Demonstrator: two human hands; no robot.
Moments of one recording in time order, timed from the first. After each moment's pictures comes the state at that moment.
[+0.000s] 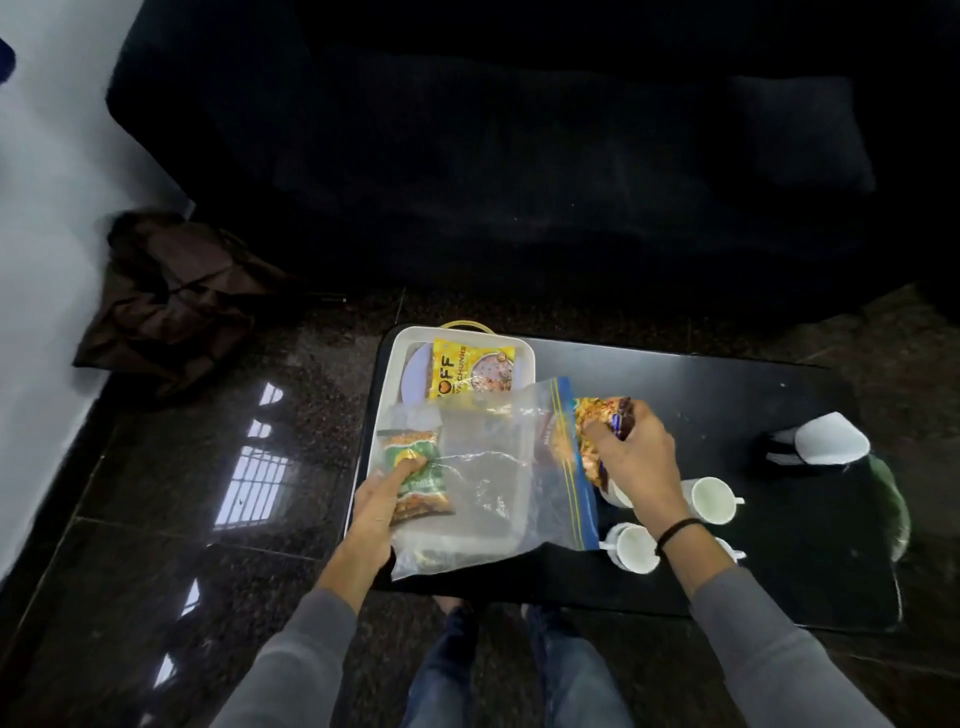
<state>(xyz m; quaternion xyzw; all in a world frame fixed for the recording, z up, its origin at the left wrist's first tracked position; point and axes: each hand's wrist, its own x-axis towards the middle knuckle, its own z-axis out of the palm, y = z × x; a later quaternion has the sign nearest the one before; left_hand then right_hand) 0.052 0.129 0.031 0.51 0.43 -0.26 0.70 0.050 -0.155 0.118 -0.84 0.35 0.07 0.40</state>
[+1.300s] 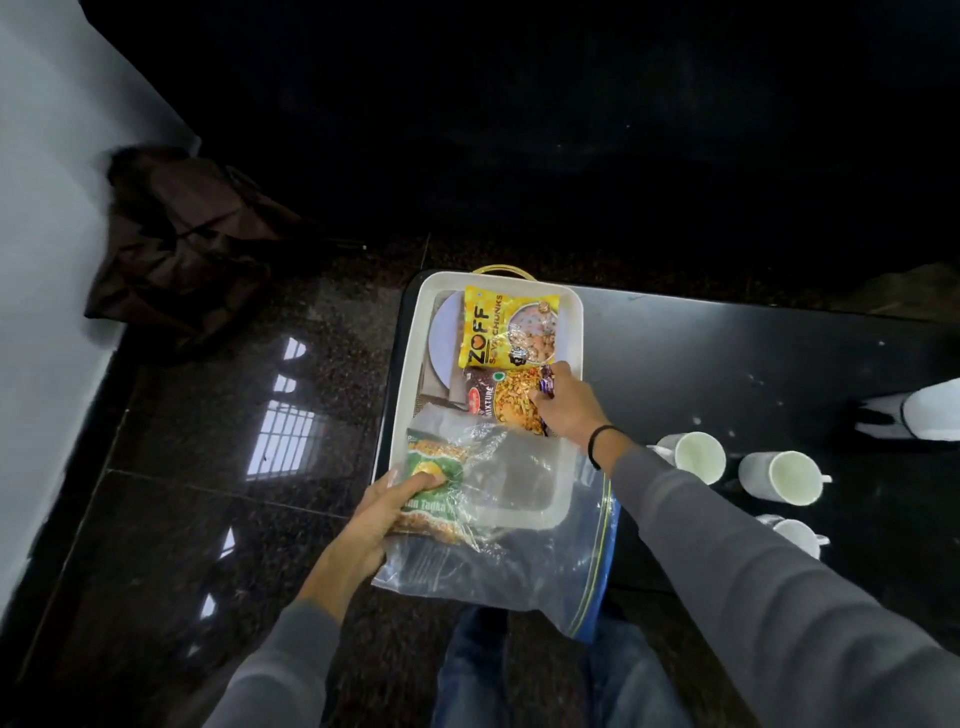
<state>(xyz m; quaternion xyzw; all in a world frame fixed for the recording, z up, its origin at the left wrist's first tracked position) 0.023 0.186 -0.034 0.57 0.36 -0.38 0.63 0.112 -0.079 -0.020 -0.87 0.21 0.29 0.34</state>
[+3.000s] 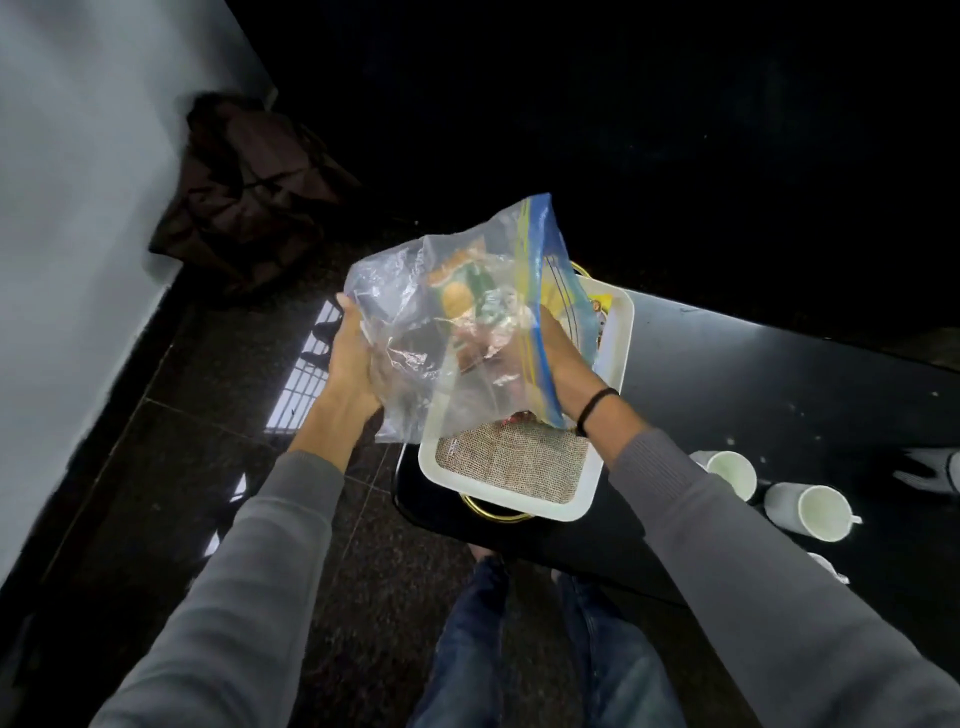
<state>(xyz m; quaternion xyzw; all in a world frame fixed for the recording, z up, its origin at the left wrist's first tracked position) 0.145 0.218 0.027 0.50 0.44 -0.17 0.73 0.145 0.009 0.080 -0.76 0.18 0.20 0.59</state>
